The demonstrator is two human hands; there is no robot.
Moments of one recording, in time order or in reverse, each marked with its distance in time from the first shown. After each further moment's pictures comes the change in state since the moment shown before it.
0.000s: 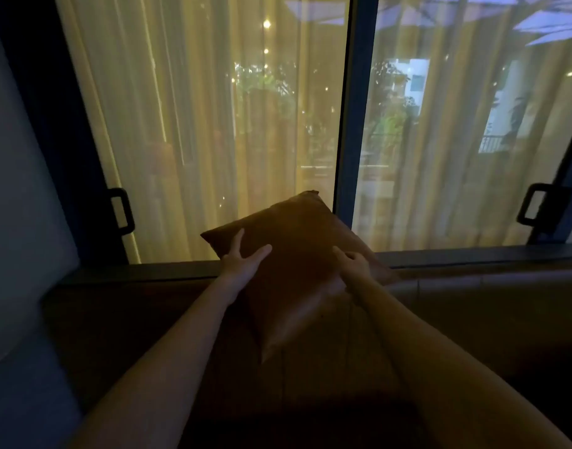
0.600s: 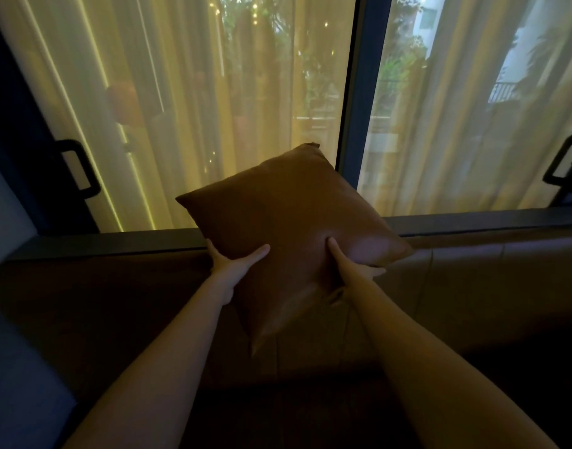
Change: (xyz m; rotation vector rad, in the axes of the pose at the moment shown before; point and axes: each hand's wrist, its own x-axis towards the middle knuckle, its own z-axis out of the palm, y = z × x) left_hand 0.063 -0.064 0.037 -0.187 0.112 -0.345; right_hand 0.070 0.061 0.020 0.340 0.280 0.479
